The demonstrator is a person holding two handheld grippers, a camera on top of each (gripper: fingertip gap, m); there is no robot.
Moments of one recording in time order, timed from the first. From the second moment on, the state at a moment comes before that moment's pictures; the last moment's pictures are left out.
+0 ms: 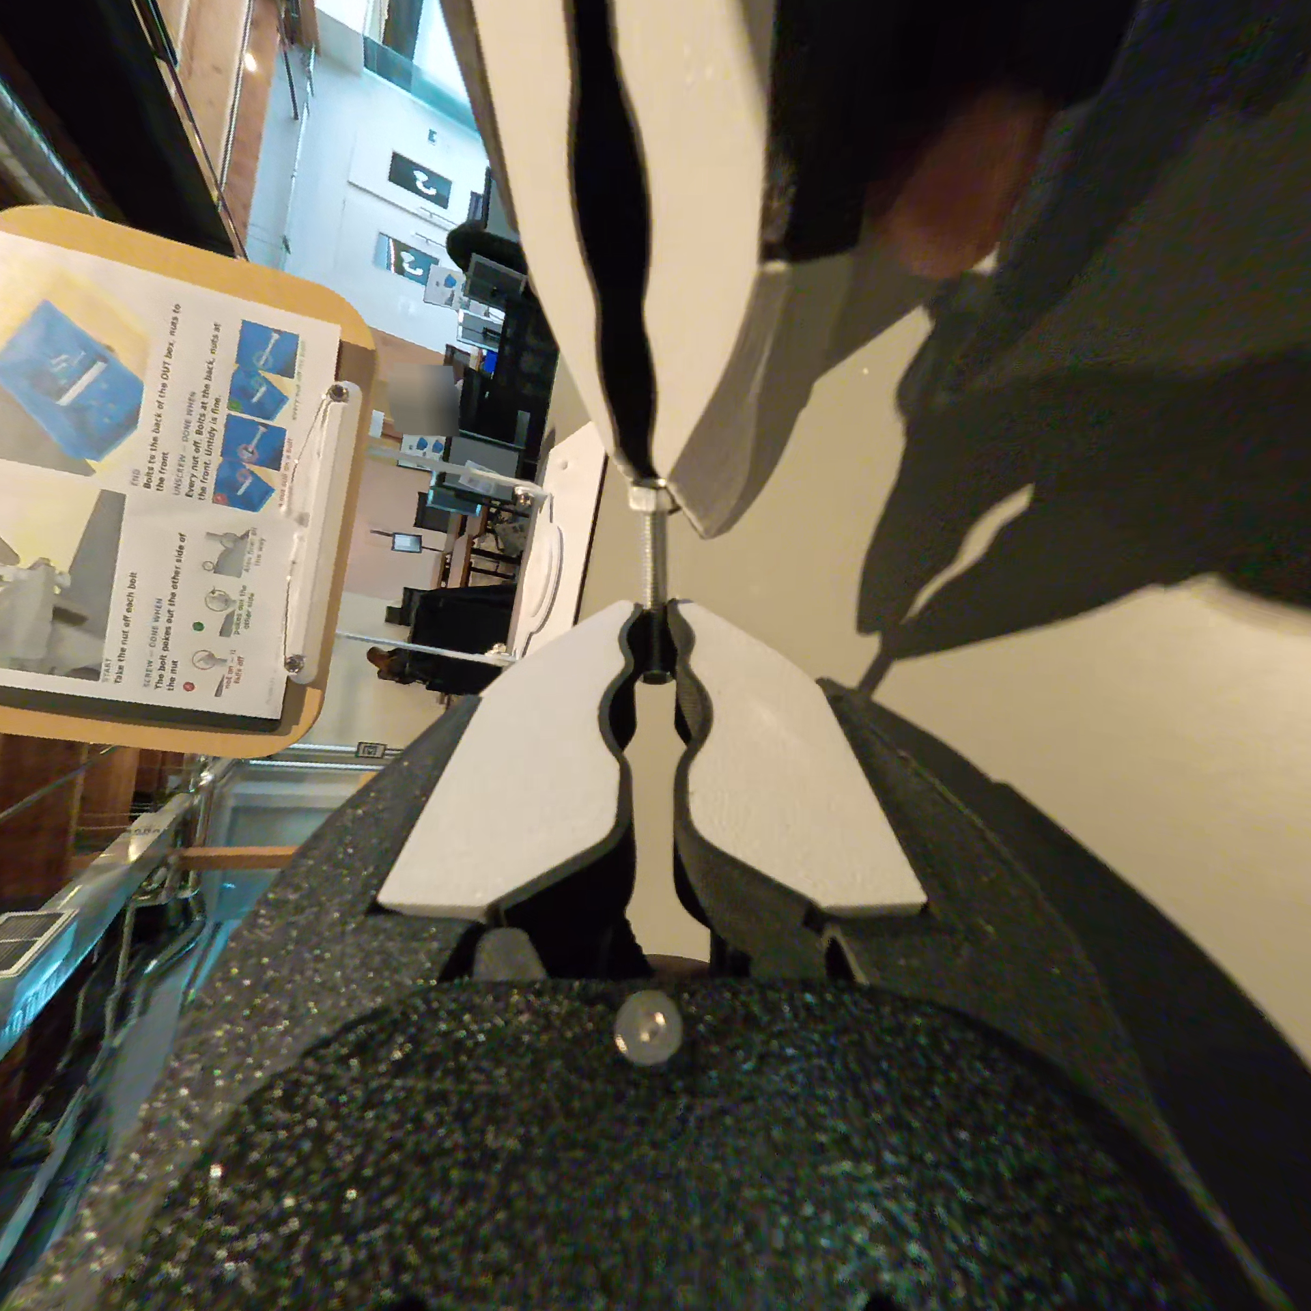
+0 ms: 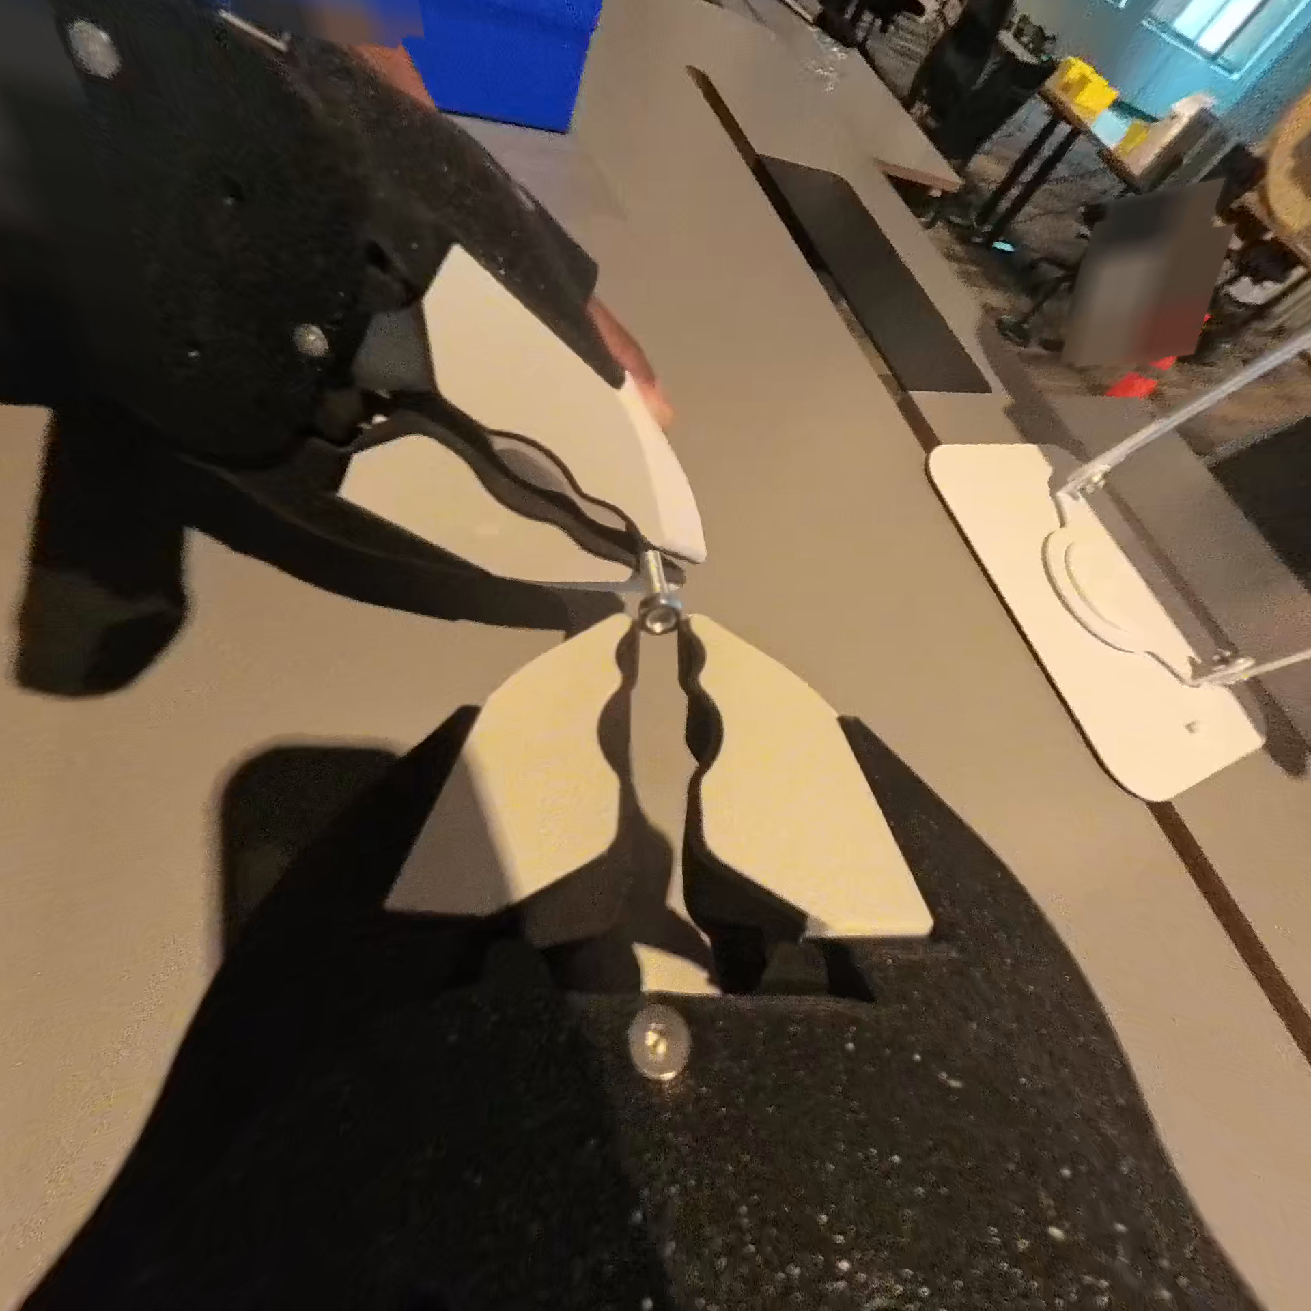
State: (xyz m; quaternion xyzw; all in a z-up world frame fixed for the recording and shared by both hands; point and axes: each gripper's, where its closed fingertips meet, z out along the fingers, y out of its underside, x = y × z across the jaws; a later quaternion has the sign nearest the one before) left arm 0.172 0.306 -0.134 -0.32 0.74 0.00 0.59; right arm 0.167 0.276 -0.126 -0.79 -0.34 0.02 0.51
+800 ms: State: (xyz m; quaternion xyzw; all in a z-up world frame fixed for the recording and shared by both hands) left arm 0.173 0.299 -0.136 -0.32 0.74 -0.02 0.58; right arm 0.163 0.273 -0.118 -0.81 -0.27 0.13 0.50
